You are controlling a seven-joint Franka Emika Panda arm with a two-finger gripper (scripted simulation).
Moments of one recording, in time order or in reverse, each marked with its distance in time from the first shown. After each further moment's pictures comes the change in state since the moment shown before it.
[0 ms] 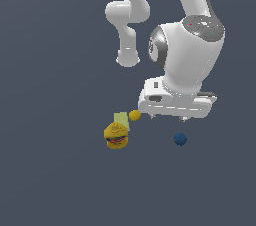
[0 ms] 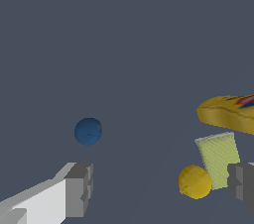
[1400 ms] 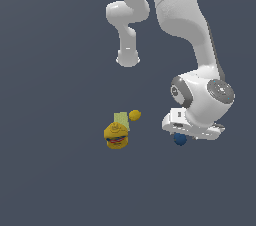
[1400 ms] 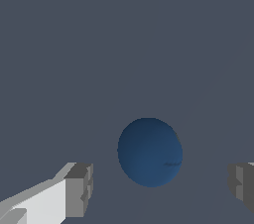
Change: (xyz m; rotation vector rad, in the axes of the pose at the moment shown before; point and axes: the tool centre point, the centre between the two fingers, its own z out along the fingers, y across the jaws) arm -0.022 -0.100 0.151 -0.024 -0.045 0.120
